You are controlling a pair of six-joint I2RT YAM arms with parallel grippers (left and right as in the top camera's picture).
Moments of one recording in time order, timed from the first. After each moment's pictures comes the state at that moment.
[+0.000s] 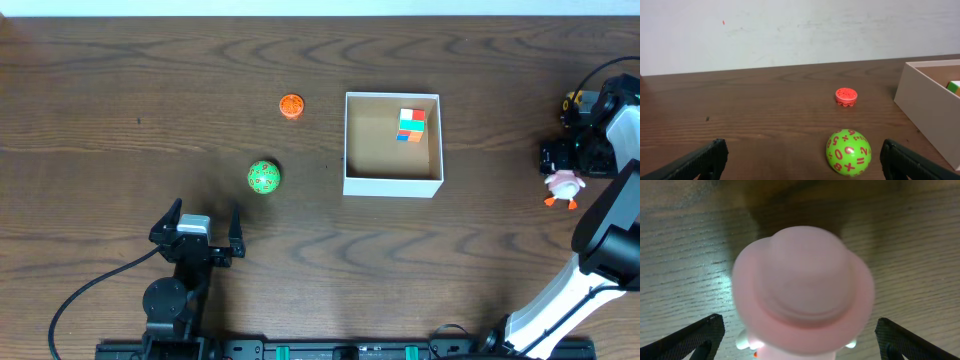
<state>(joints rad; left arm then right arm) -0.07 0.01 0.02 -0.11 0.03 0.03 -0.46 2.09 1.55 -0.96 0.12 -0.32</state>
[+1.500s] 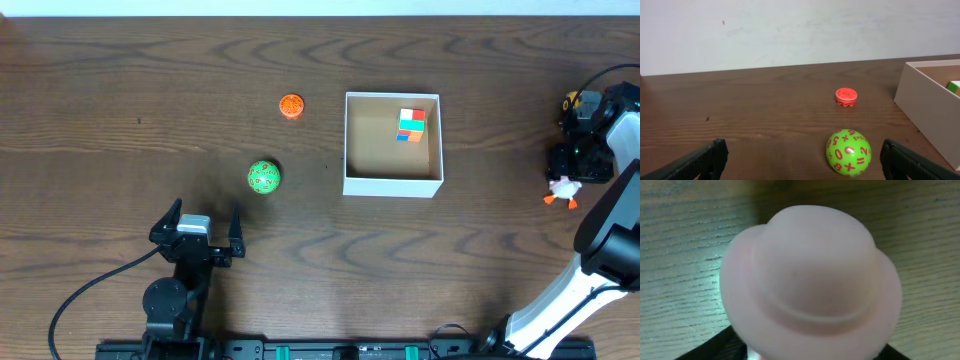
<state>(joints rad) -0.07 0.01 0.02 -0.11 0.03 0.03 -0.48 2.09 1.50 -0.92 0.08 -0.35</state>
